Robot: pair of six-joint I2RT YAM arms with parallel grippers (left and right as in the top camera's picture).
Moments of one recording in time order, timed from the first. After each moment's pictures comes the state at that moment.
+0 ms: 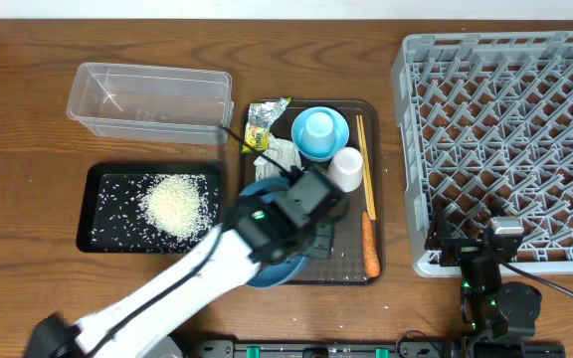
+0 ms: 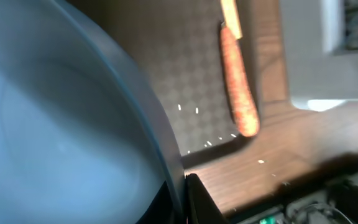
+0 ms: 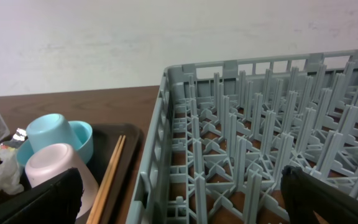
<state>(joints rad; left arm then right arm) -0.87 1.42 1.11 -0.88 0.08 -0.71 -0.04 0.01 0.01 -0.06 -0.12 0.12</state>
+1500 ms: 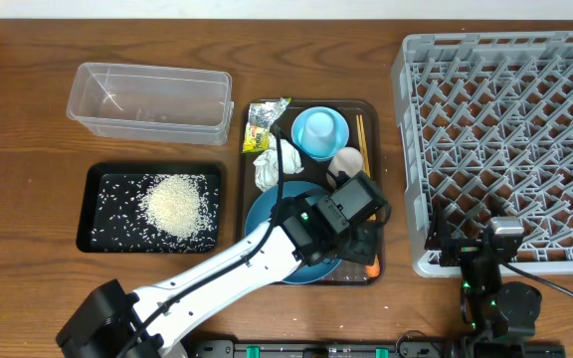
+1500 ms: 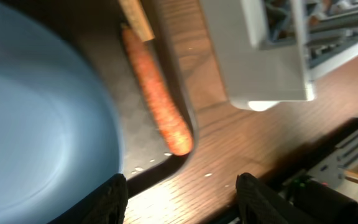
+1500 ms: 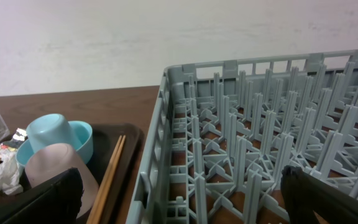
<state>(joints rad) -0.97 1.57 1.16 -0.68 0.19 -0.72 -0.04 0.01 0.01 -0.06 -0.12 0.12</state>
